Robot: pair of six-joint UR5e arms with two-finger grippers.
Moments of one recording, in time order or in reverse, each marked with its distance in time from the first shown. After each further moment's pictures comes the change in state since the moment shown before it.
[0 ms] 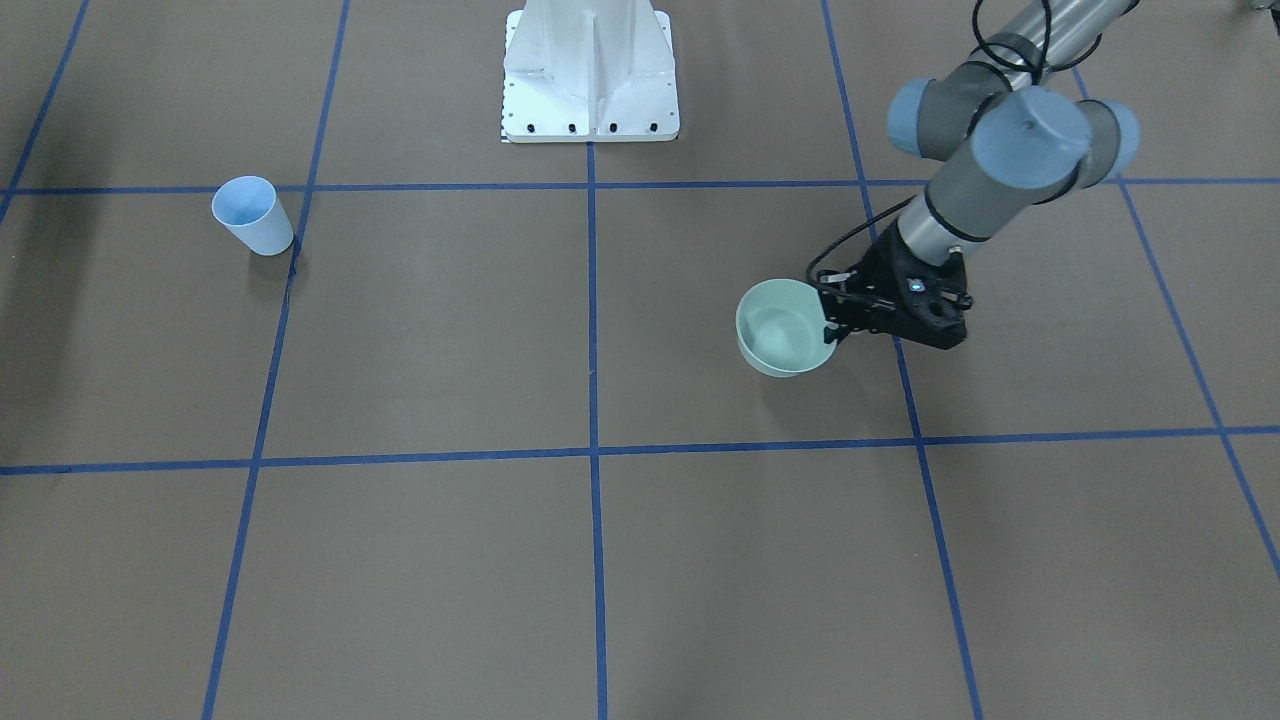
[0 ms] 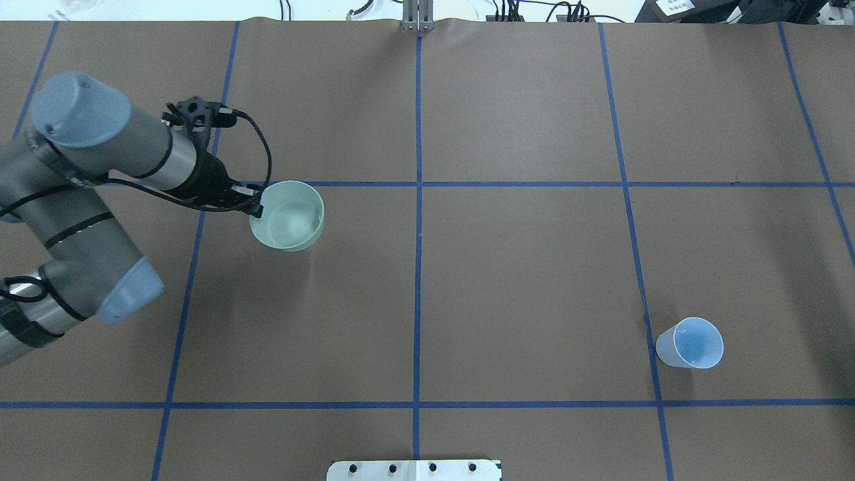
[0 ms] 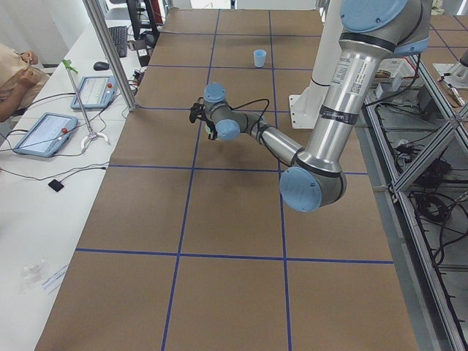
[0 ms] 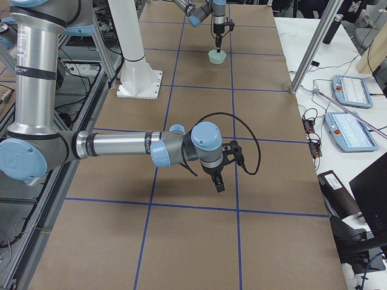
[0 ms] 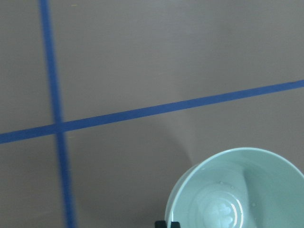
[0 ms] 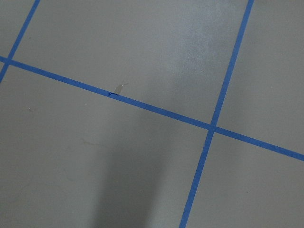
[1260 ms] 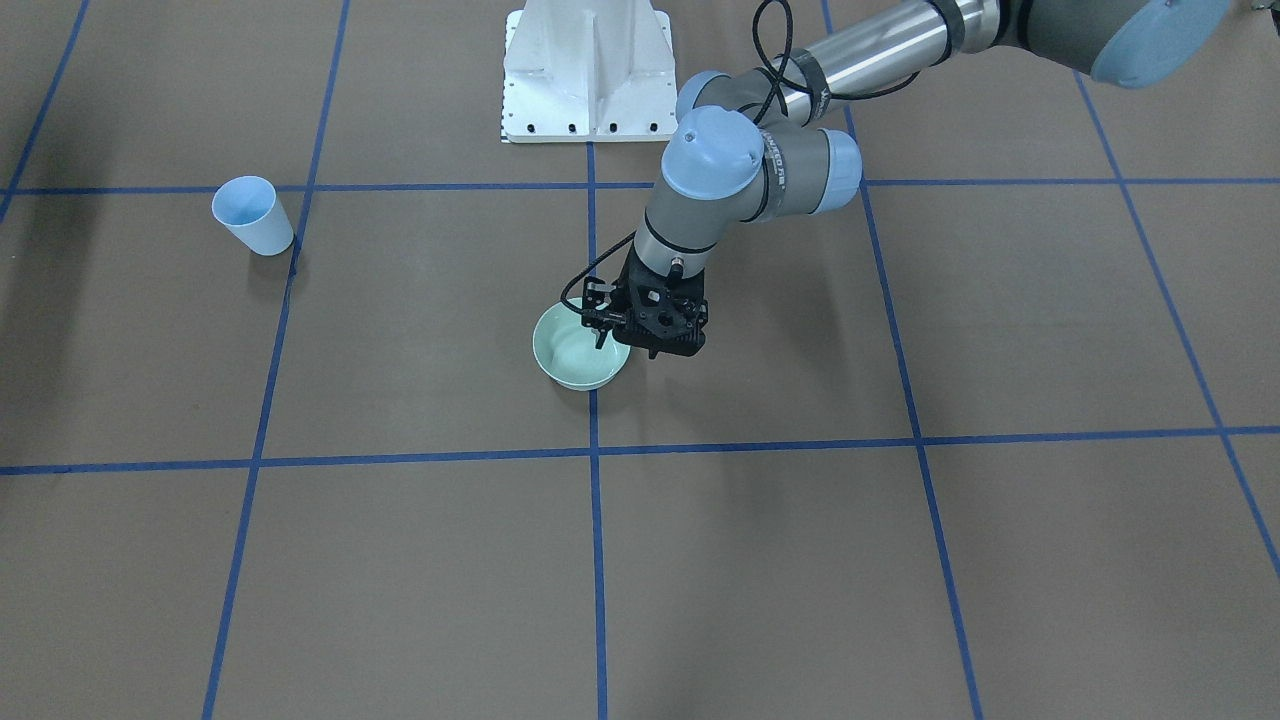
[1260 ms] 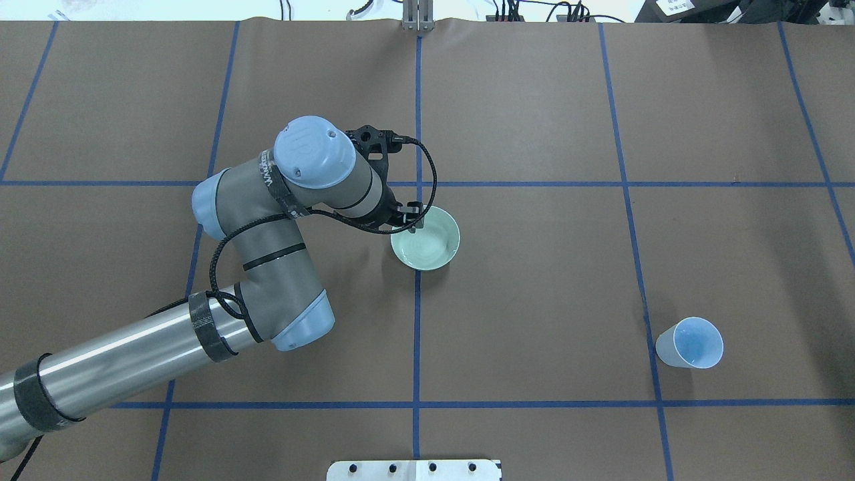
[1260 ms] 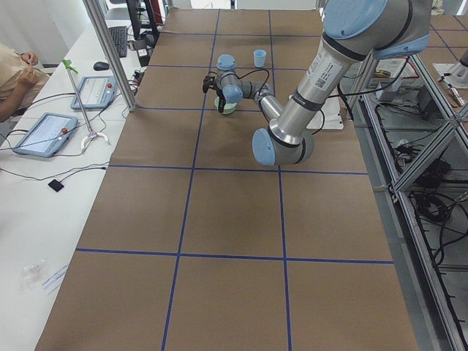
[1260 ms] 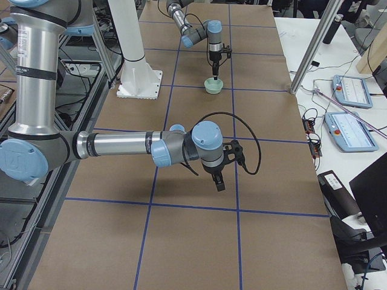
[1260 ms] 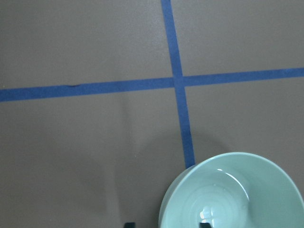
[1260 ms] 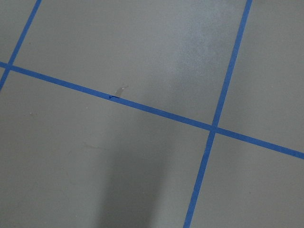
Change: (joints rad) left arm 0.174 -0.343 0.222 0.079 0.199 -0.160; right arm -0.002 0.005 0.003 0.005 0.008 0.021
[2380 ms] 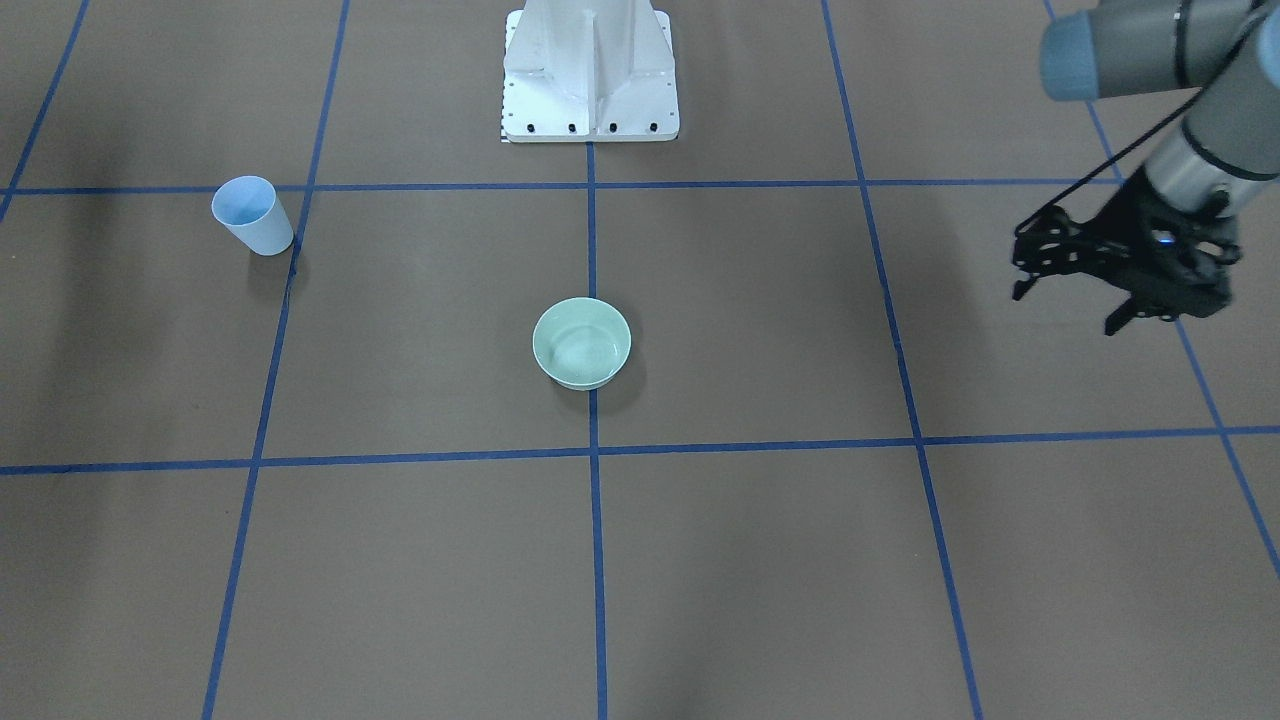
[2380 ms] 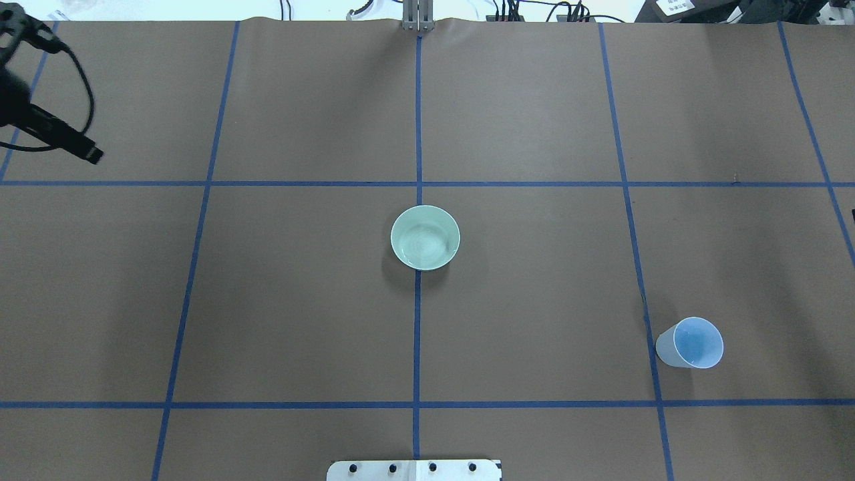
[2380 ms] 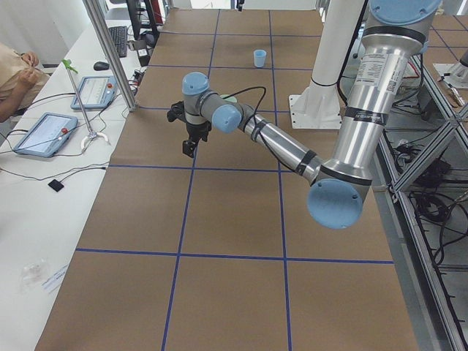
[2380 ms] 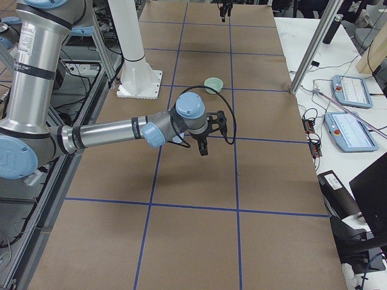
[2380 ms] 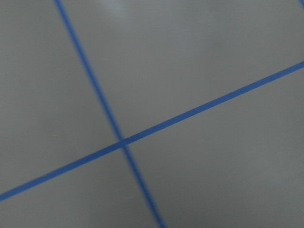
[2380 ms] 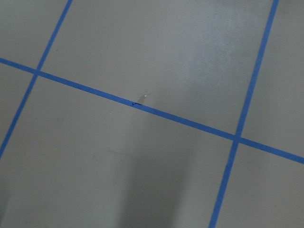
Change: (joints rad) left arm -0.595 0.565 -0.423 0.328 -0.320 1.002; right arm -0.221 -0.148 0.234 0.284 0.046 0.602
